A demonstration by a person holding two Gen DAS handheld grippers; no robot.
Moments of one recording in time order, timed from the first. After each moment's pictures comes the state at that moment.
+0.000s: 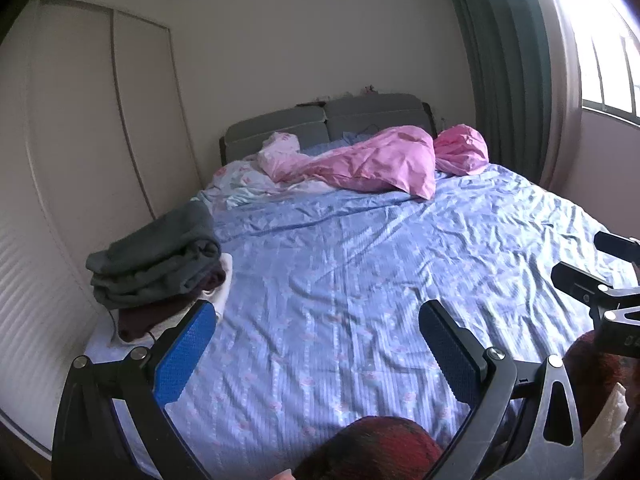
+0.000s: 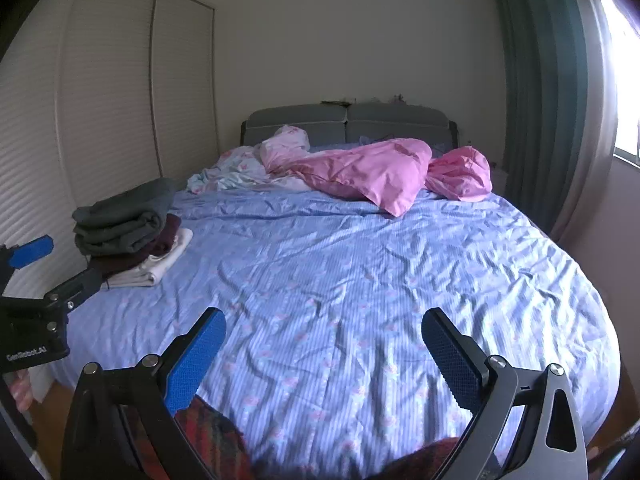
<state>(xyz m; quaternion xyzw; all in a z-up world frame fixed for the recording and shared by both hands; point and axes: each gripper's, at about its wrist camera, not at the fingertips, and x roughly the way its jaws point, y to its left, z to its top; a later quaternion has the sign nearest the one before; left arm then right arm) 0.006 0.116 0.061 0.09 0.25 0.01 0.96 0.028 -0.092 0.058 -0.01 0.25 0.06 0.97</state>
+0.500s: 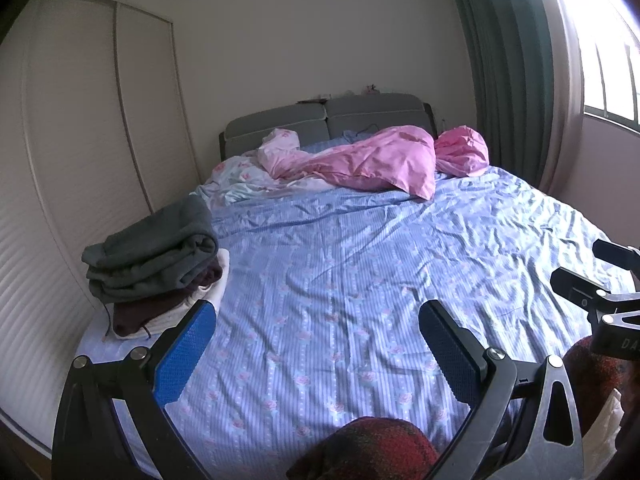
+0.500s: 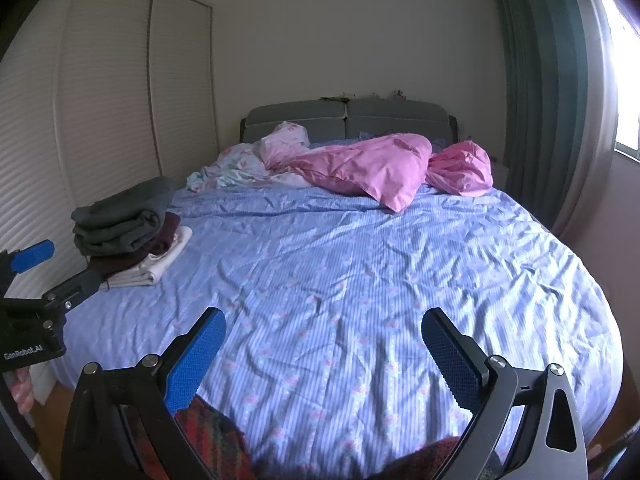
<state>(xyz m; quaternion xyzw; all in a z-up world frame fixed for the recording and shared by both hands) 0.007 0.117 0.059 0.08 0.25 0.01 0.96 0.029 -0.094 0.057 -0.01 0.25 0.06 0.97</state>
